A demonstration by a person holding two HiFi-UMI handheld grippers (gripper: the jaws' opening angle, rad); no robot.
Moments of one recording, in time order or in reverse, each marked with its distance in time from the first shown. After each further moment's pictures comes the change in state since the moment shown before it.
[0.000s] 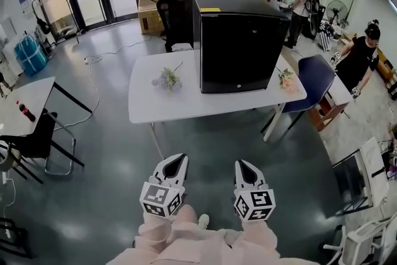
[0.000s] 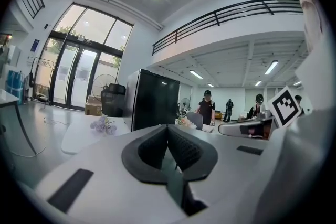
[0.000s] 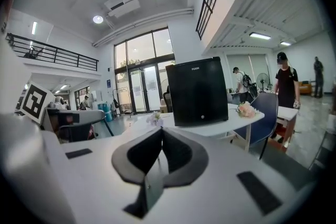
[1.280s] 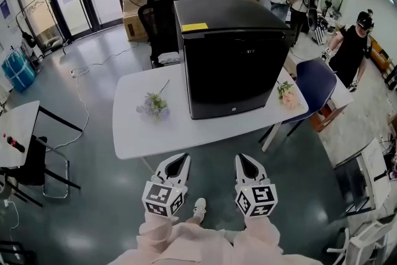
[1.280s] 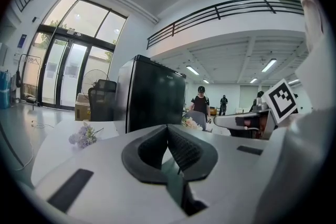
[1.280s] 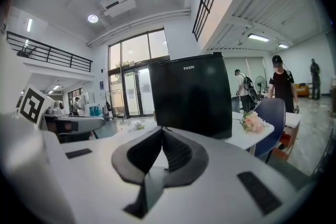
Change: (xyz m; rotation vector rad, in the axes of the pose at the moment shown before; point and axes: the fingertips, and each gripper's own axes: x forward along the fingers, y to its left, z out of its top) left arm 0.182 0.062 0.034 0.022 0.047 -0.074; right arm 0.159 -0.087 0.068 0.003 -0.025 -0.045
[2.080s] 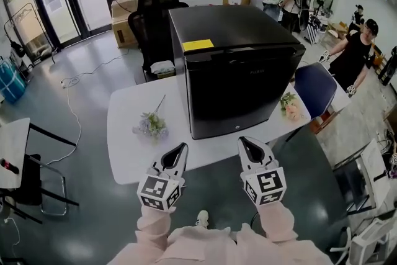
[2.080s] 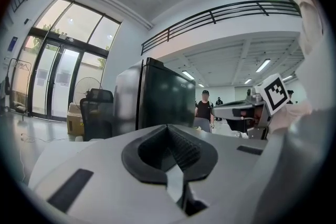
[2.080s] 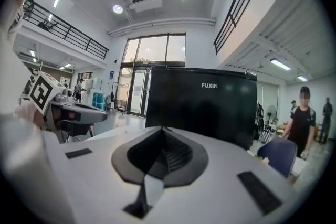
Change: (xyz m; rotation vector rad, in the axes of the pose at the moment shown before) left arm 0.087 0.089 0.065 0.066 -0.072 -0.062; right arm 0.119 -0.010 0.090 -0.272 -0.063 0.041
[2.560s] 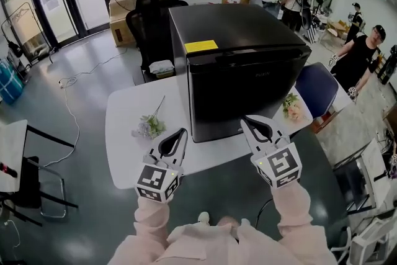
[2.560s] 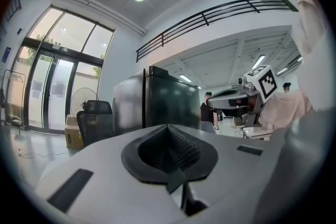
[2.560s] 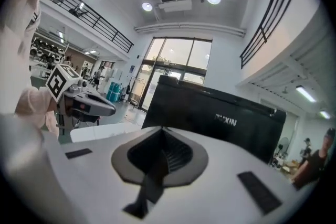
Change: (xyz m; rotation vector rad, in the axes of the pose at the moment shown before) left arm 0.033 0.030 0.041 0.085 -0.062 -0.020; right arm 0.045 -0.015 0.060 -0.263 -0.030 0.149
